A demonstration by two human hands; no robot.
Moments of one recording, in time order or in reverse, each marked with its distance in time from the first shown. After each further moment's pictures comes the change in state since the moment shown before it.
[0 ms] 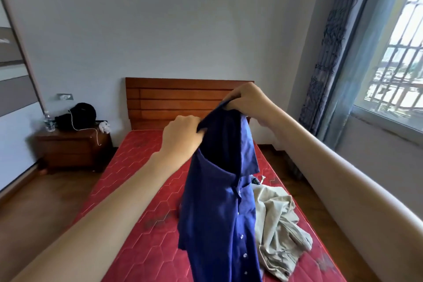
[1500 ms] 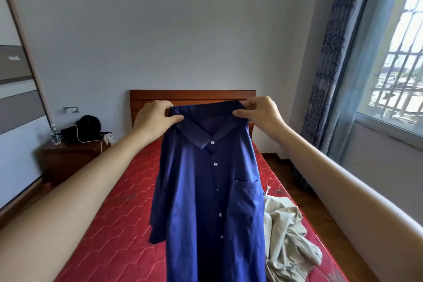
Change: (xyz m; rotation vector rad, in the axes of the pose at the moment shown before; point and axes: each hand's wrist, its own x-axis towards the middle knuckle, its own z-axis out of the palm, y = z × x) left_hand 0.059 -0.071 -0.038 -0.168 0.048 -0.073; right_hand 0.006 0.034 -0.008 0.102 0.222 0.090
